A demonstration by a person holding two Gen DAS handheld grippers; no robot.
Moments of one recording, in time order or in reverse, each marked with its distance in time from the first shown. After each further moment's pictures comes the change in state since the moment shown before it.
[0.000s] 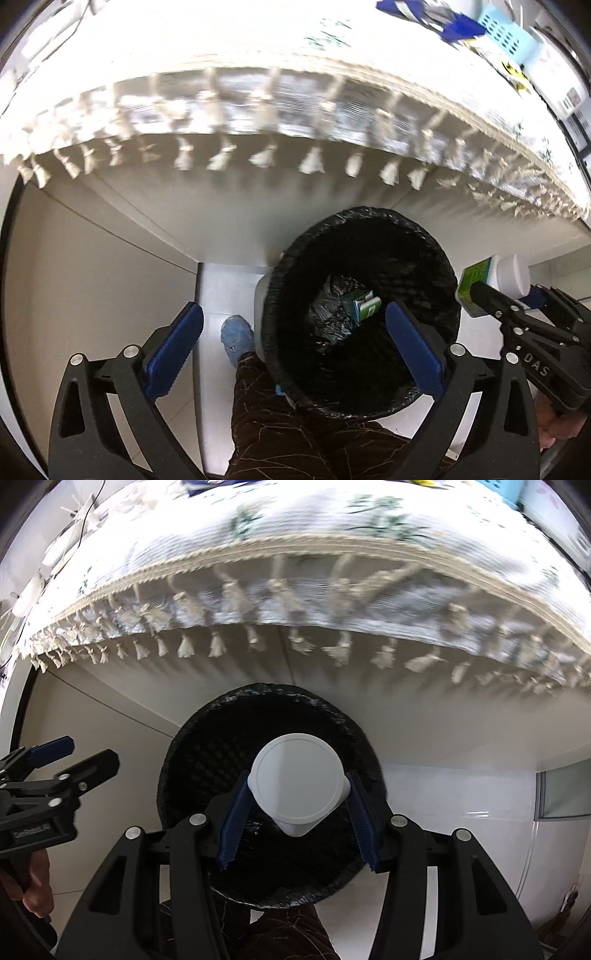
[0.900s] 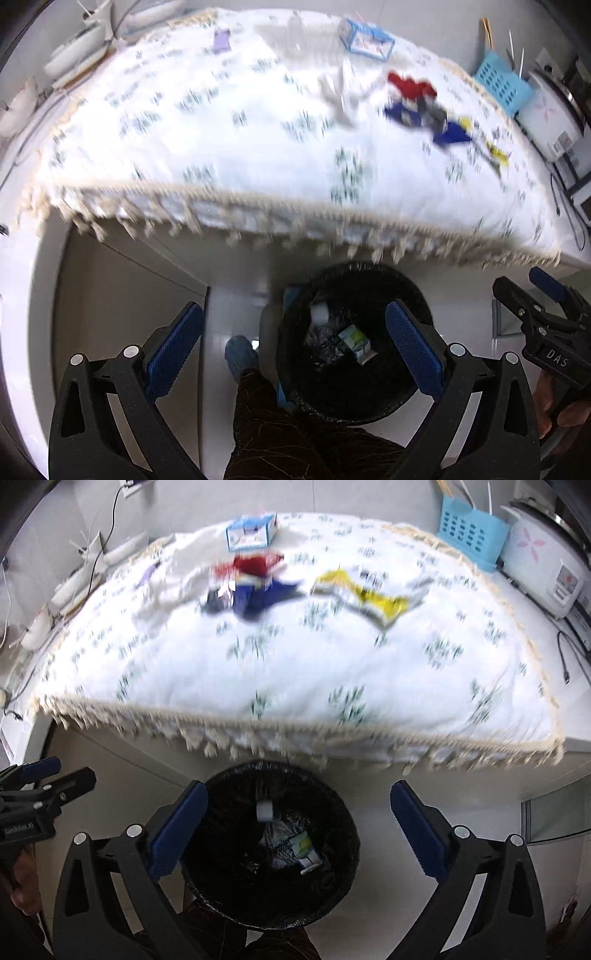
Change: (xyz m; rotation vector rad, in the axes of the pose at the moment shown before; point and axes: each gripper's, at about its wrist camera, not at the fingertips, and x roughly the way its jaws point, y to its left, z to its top) left arm -0.076 0.024 0.046 -0.040 -0.091 -0.009; right arm -0.103 -0.007 0.057 0.011 -0.182 -0.054
